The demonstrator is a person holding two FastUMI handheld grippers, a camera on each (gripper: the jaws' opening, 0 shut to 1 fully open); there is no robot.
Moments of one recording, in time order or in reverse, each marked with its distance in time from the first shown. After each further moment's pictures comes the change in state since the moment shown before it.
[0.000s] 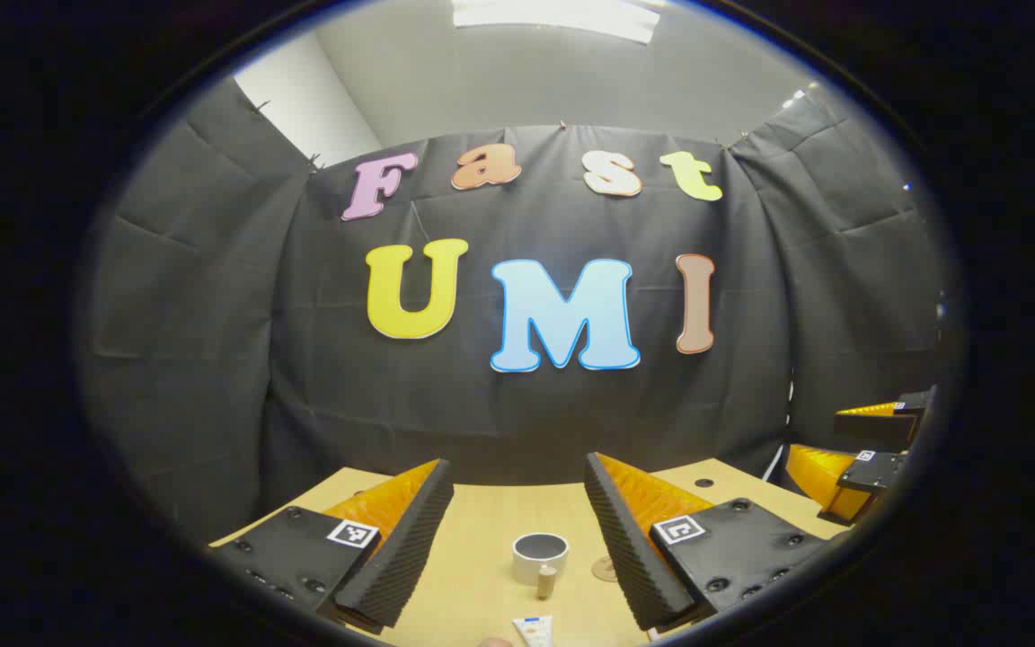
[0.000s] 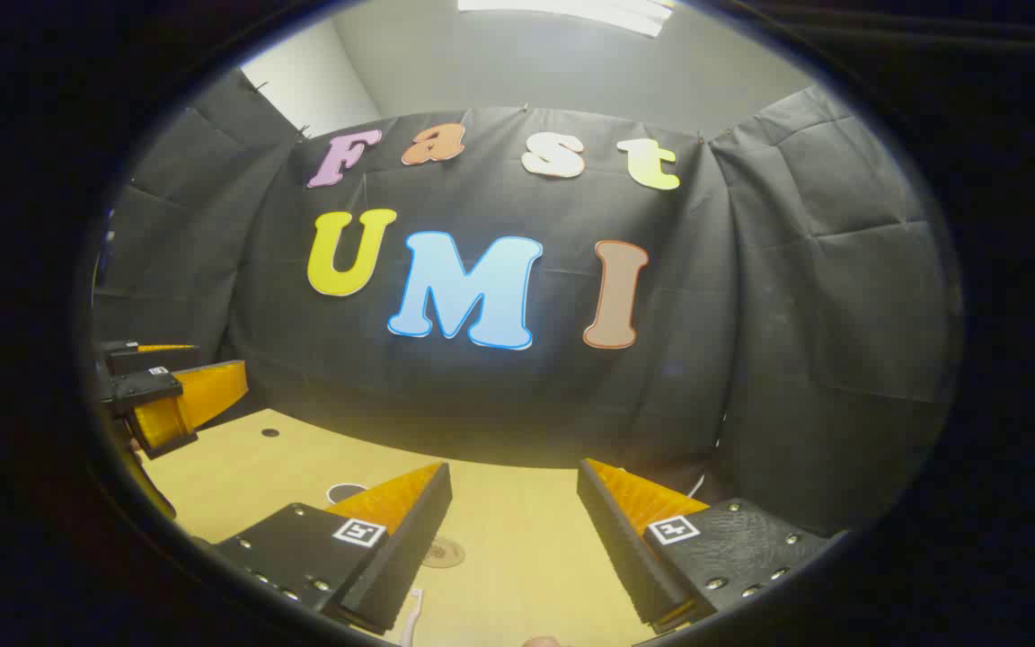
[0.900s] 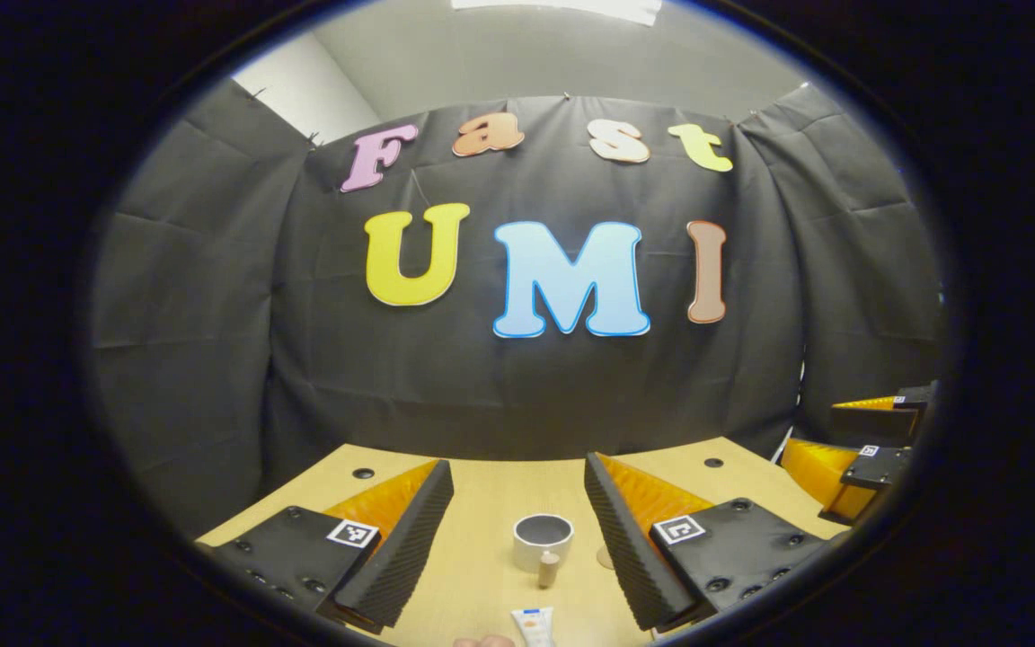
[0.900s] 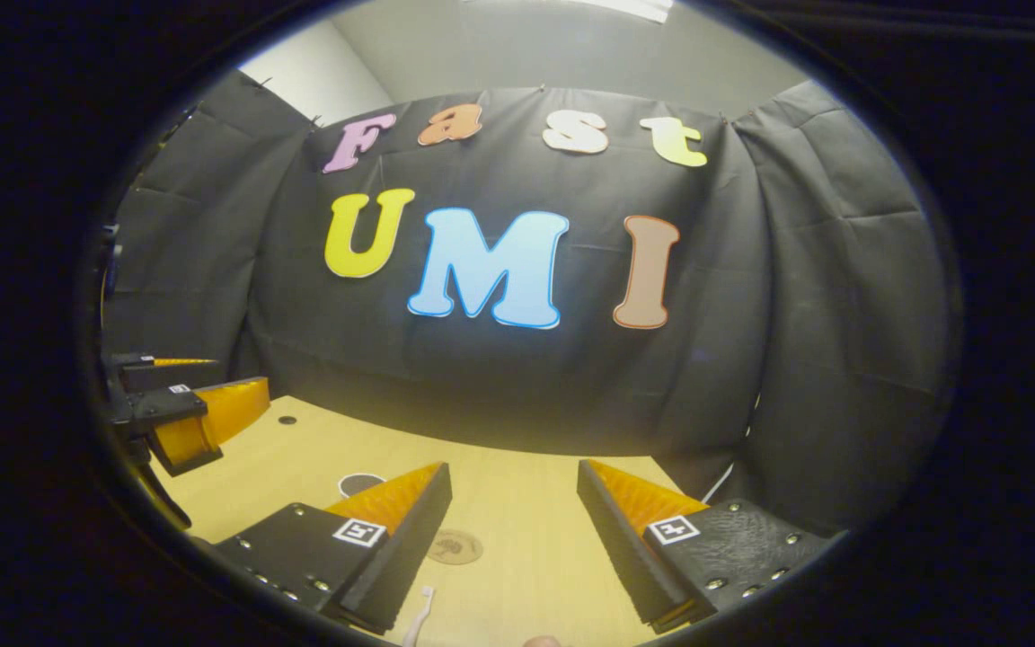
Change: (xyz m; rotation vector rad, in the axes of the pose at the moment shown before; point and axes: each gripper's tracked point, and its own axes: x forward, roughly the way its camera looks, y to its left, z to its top) left arm 0.027 -0.001 -0.042 -0.003 0.105 0.019; right arm 0.030 0.015 -0.022 0.005 0.066 0.081
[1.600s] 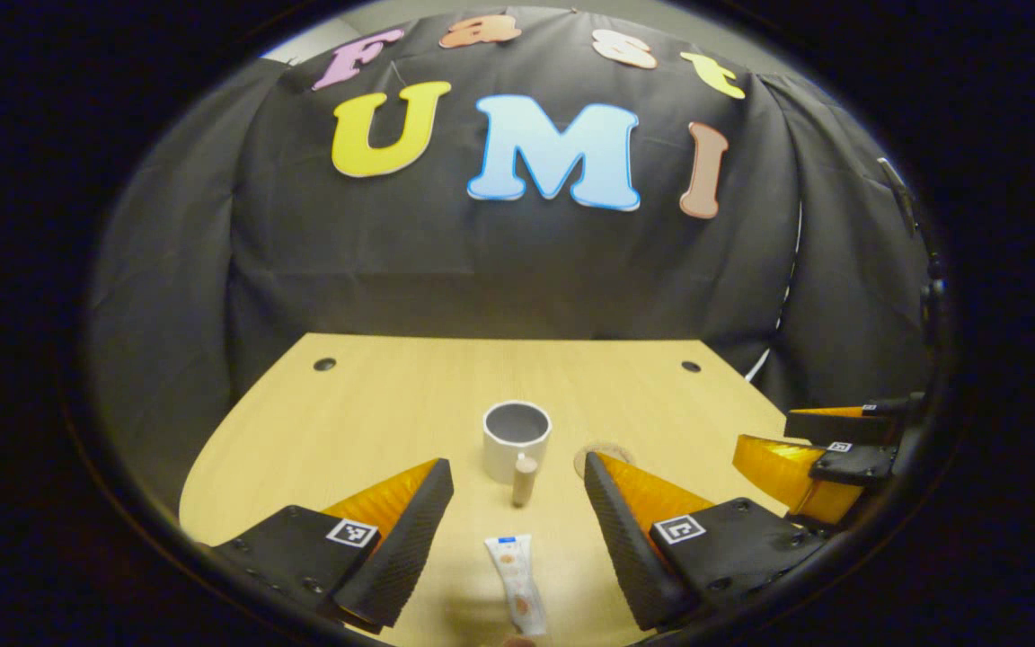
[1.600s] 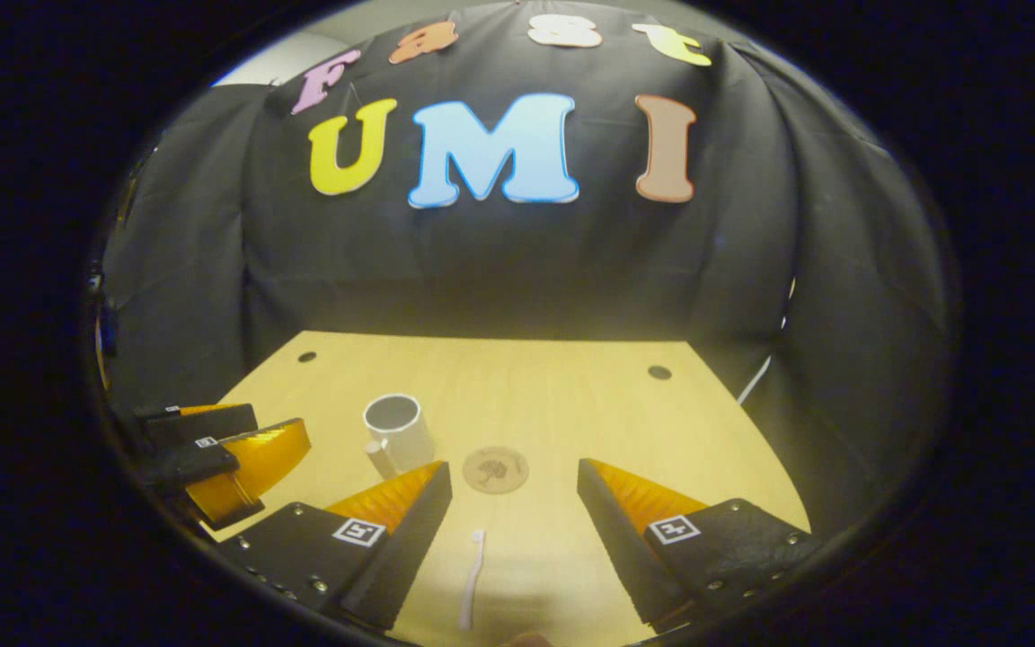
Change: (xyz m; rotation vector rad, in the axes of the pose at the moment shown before) left arm 0.004 -0.007 -0.134 -0.048 0.482 -0.091; right arm 0.009 0.047 -0.104 0.138 0.484 0.071
